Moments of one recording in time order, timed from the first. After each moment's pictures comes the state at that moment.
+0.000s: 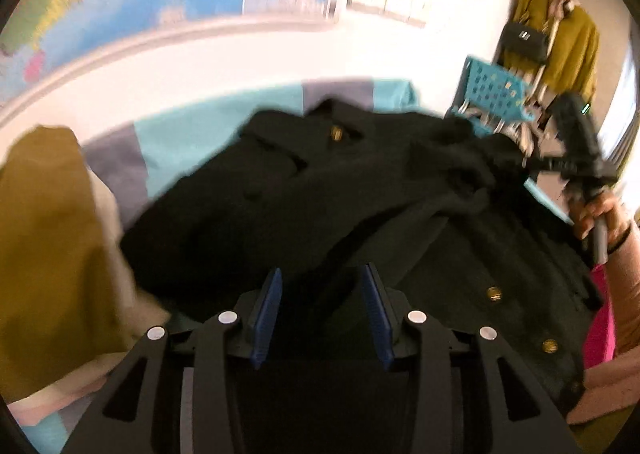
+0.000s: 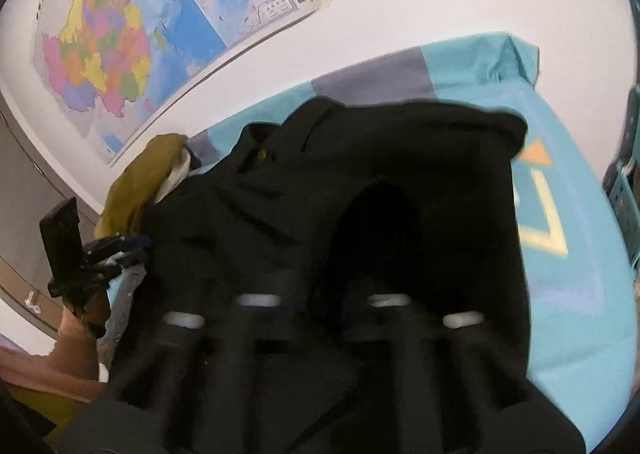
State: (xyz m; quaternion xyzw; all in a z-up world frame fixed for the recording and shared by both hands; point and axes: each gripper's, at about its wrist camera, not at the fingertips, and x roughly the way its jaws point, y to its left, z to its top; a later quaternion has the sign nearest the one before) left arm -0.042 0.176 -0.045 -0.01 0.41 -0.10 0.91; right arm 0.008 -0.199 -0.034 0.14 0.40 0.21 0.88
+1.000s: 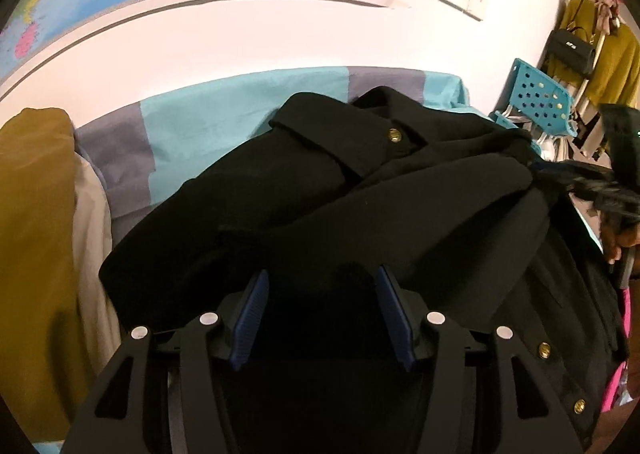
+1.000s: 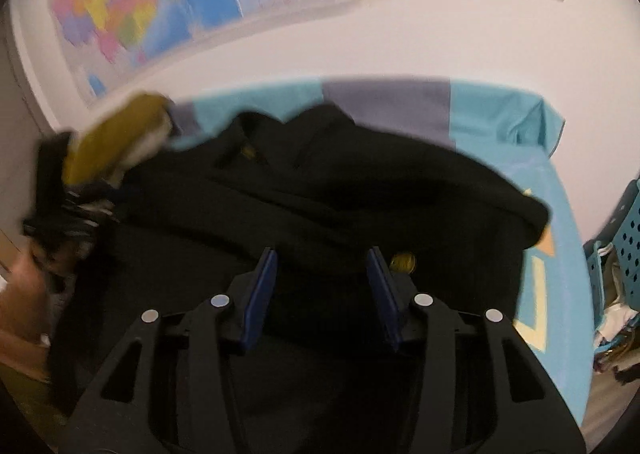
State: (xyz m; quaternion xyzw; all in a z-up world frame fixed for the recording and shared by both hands) left arm 0.015 0.190 -0.063 -0.04 0.43 -0.05 0.90; right arm 0.042 -0.171 -0.050 0.00 0.41 0.19 0.89
